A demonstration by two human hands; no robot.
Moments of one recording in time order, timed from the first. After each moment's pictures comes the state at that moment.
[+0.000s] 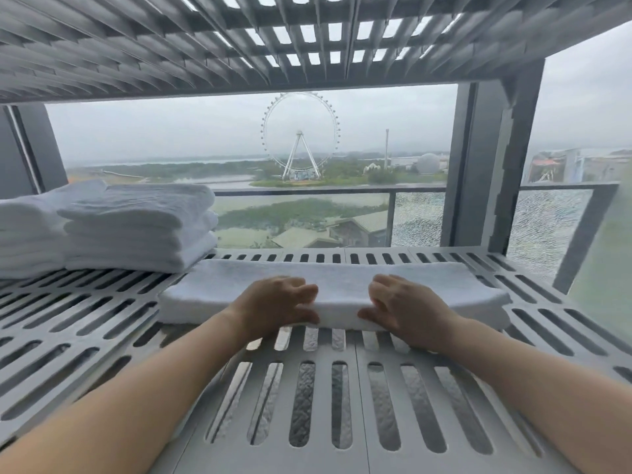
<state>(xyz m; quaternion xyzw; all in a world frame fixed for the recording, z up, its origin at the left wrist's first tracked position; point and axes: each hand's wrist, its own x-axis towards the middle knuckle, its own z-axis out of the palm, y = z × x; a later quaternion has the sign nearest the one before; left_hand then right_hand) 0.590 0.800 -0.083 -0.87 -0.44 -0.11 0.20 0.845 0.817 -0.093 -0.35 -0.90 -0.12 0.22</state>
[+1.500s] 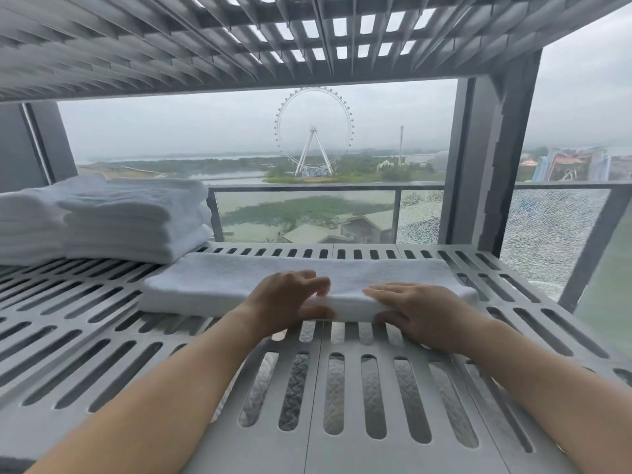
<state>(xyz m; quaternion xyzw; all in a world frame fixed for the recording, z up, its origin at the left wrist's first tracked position) 0.648 0.798 -0.089 -0.85 -0.46 -0.18 0.17 0.909 0.815 -0.091 -0.38 -0.91 -0.10 0.11</state>
